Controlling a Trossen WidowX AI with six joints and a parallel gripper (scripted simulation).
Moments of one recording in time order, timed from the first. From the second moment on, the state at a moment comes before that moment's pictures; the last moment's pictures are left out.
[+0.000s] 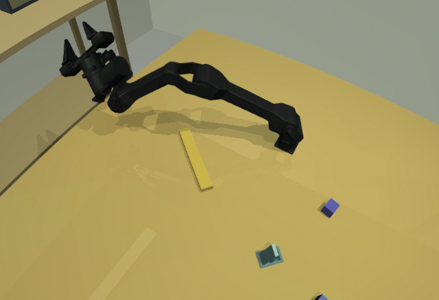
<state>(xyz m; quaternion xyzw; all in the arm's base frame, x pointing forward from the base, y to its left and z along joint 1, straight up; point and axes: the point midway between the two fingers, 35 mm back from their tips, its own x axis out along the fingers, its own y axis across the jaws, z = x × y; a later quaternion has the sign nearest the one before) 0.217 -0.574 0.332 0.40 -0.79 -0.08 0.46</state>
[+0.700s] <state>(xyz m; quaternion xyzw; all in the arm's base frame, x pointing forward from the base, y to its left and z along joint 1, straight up) 0.273 -0.582 0.323 0.36 -0.61 -0.38 0.60</state>
